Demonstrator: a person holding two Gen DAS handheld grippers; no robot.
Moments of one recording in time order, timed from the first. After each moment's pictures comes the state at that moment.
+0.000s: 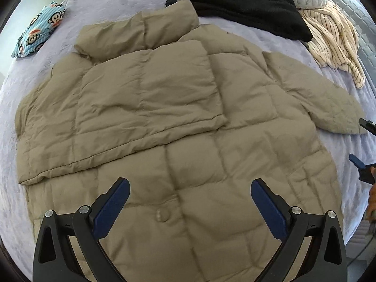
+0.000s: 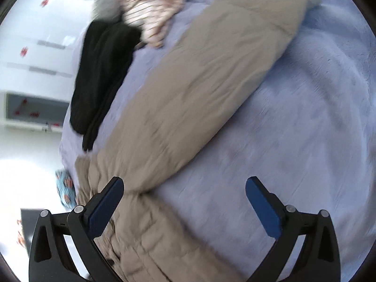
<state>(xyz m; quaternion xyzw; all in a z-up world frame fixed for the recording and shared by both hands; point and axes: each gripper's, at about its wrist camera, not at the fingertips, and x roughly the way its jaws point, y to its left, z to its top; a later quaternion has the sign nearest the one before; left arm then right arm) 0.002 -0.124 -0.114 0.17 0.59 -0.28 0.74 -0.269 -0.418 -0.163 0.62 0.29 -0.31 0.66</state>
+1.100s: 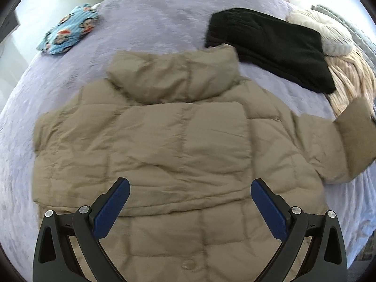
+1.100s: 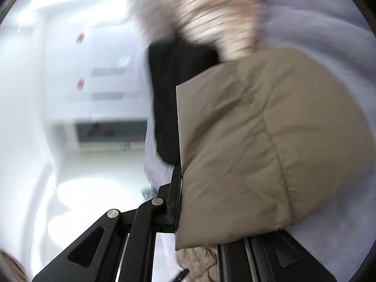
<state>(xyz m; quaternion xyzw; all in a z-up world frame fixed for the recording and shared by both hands) 0.073 -0.111 -0.091 0.10 0.54 -0.21 0.81 -0.127 -0.477 -0.097 0.65 0.15 -0.11 0.73</state>
